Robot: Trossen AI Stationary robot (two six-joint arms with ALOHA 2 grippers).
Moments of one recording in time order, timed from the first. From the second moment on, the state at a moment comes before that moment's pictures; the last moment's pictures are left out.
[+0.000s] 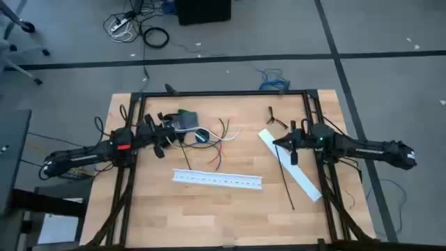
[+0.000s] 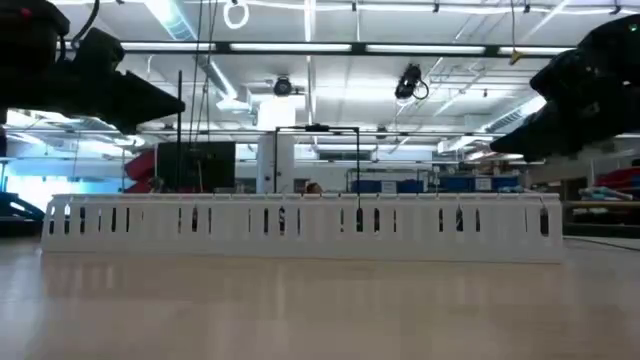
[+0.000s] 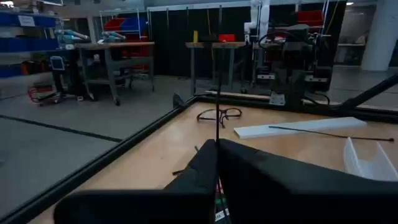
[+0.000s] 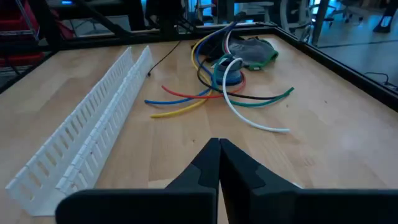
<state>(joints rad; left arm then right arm) 0.23 0.12 0.01 0.15 -0.15 0.00 -0.26 0.27 0.01 0.06 -0.12 0.00</state>
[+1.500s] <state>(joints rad) 0.23 0.12 0.01 0.17 -0.15 0.00 -0.26 0.27 0.01 0.07 -0.12 -0.01</state>
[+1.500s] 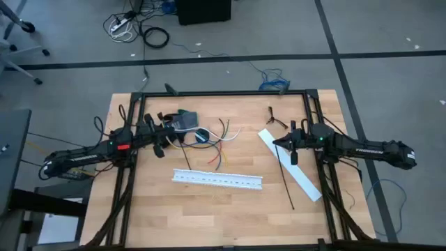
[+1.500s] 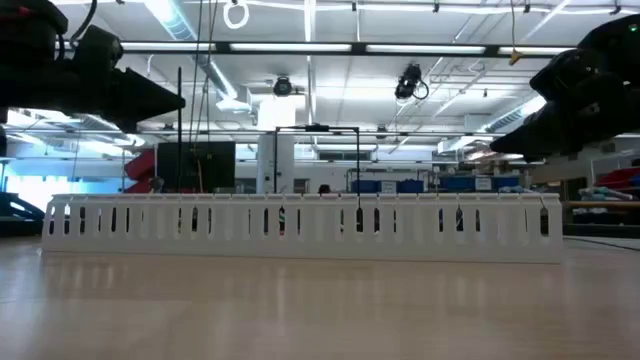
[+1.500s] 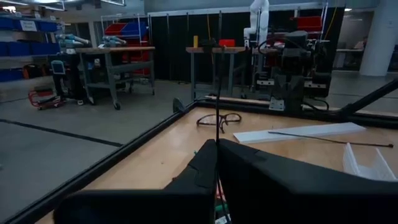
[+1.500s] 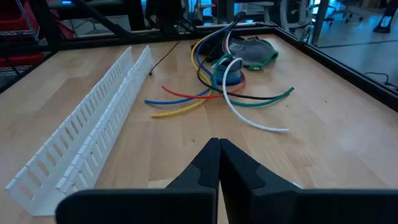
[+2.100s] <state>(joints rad) 0.23 0.12 0.02 0.41 -0.20 0.05 -0.26 0.28 0.02 0.48 -0.05 -0.05</state>
